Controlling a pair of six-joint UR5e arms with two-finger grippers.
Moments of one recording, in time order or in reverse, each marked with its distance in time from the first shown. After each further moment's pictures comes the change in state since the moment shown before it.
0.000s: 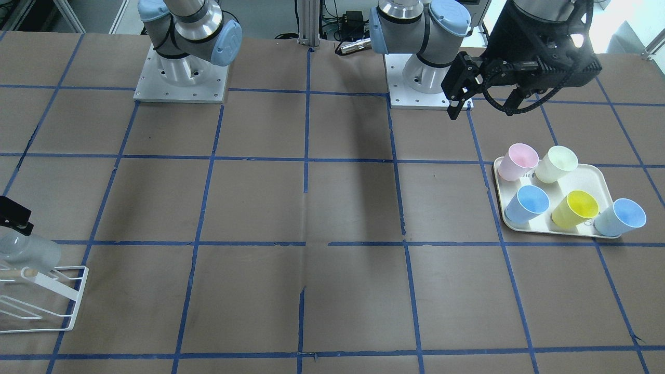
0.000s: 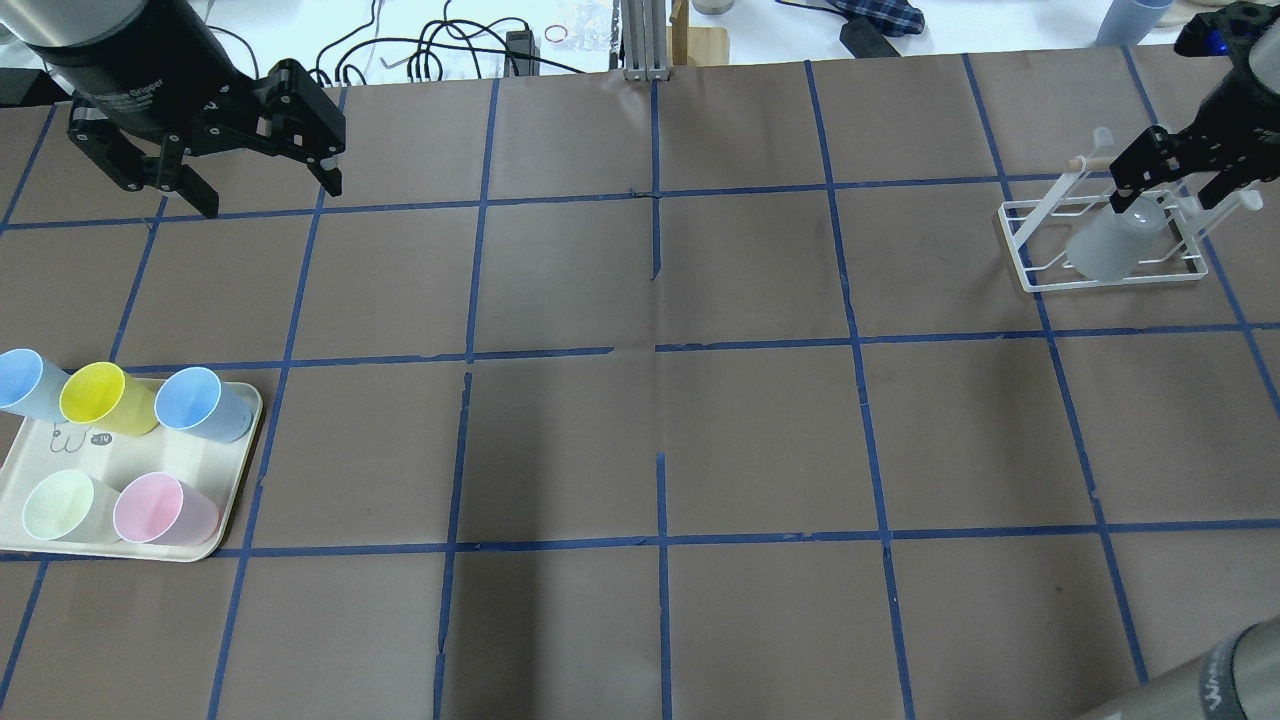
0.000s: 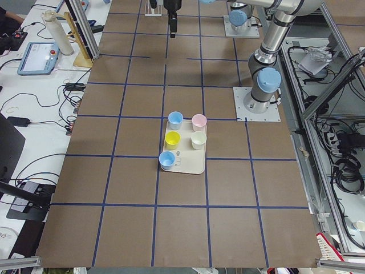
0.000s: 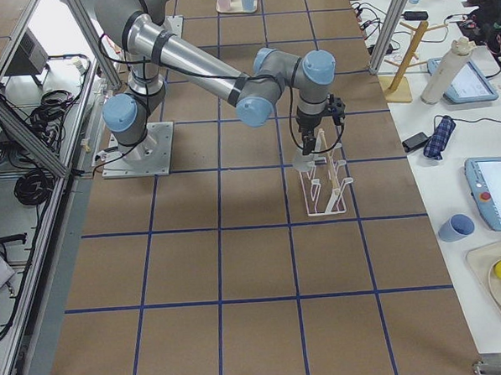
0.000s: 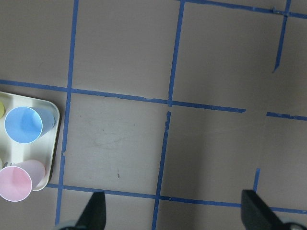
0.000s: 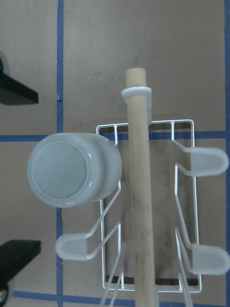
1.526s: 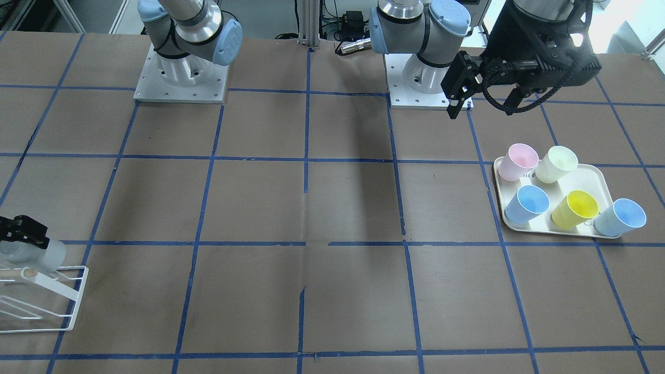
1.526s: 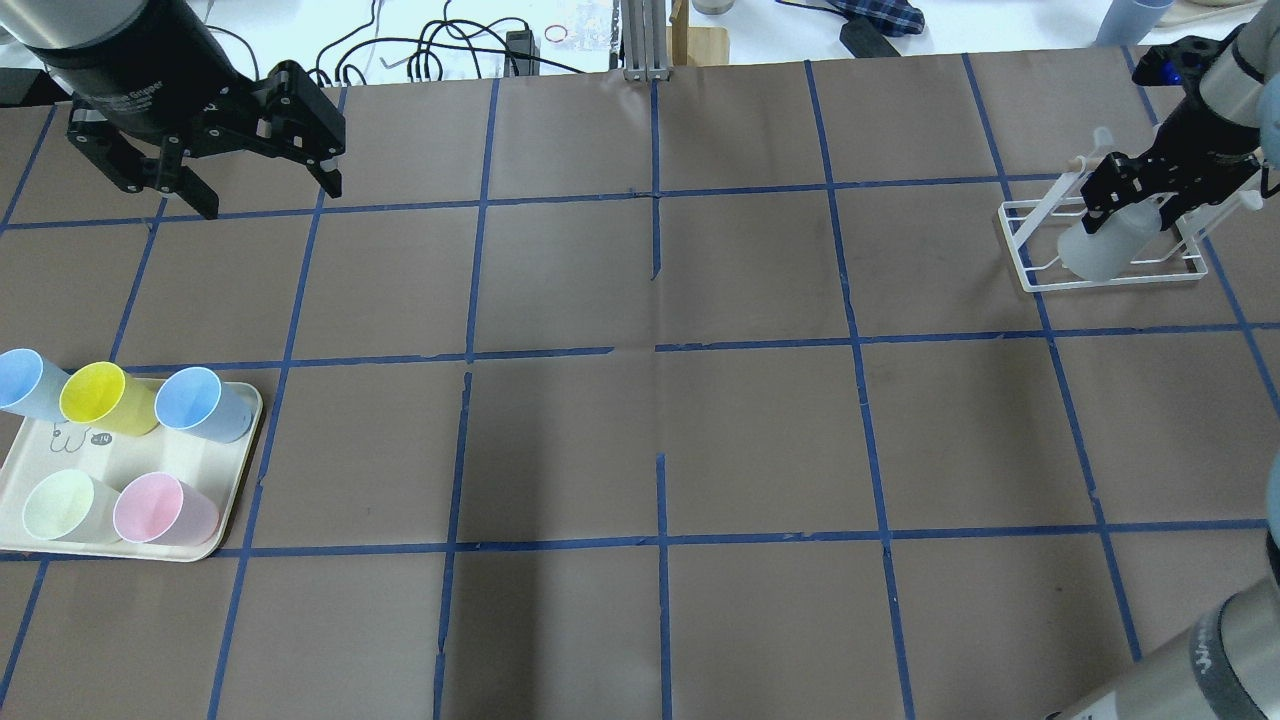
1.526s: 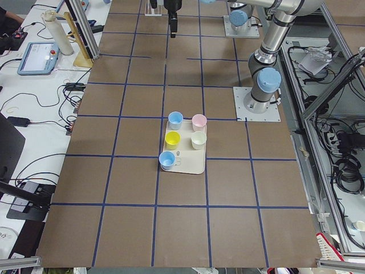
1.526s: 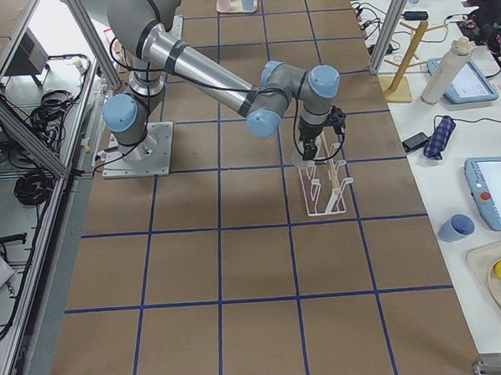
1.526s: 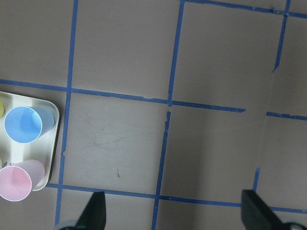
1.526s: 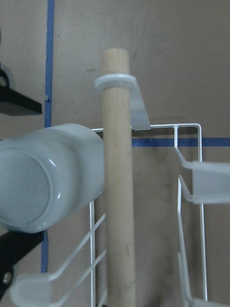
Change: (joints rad) left arm 0.000 0.004 -0.004 0.000 0.000 0.000; right arm 0.016 0.062 0.006 -0.028 -0.001 0.005
